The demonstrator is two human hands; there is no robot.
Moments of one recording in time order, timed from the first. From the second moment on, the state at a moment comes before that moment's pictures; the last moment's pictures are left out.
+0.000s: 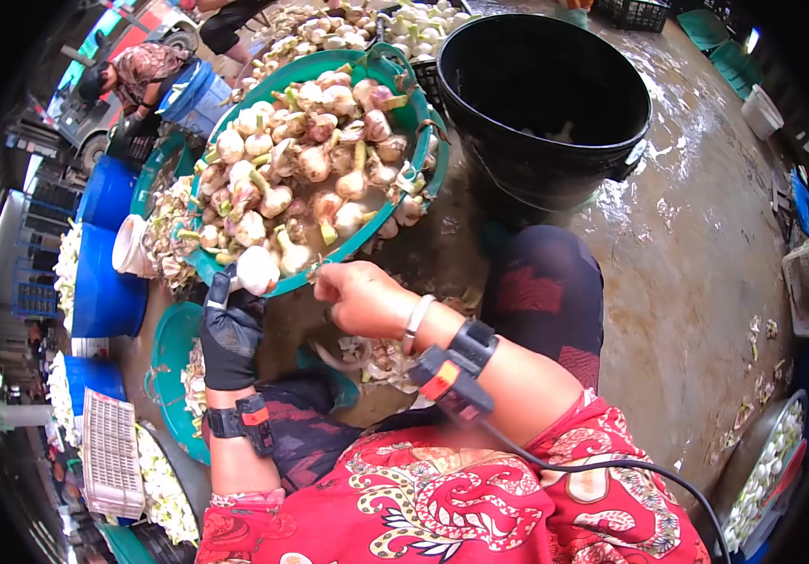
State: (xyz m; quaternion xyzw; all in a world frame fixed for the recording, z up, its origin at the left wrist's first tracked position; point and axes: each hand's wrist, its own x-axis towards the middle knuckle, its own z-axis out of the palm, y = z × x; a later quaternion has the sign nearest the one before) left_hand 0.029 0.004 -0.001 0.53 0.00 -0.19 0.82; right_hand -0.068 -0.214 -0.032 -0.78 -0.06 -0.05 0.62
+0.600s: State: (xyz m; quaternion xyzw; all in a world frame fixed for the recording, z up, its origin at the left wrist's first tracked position) left_hand -0.015 -0.041 -0.006 0.88 -0.35 0.08 0.32; right_hand -0.062 -0.216 -0.023 -0.80 -0.06 -0.36 0.47
